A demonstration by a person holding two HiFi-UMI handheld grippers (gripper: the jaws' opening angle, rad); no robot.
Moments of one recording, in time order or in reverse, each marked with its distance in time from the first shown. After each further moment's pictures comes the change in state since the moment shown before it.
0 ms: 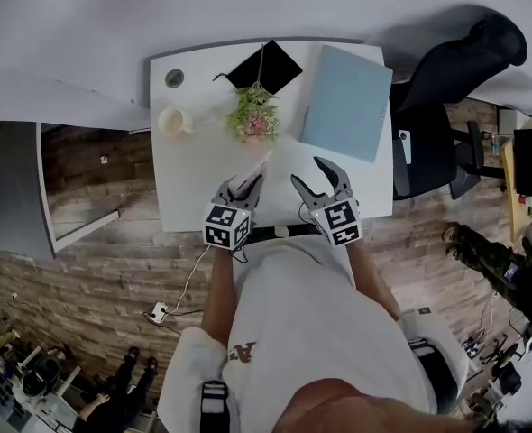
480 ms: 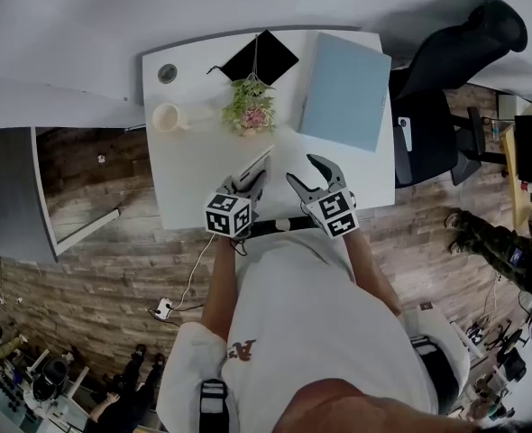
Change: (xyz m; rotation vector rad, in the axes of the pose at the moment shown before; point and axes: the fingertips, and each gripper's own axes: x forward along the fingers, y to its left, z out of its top) left arm 0.023 0.003 -0.037 -0.130 0.081 -0.078; right arm 0.017 0.014 -0.038 0.024 0.105 0.046
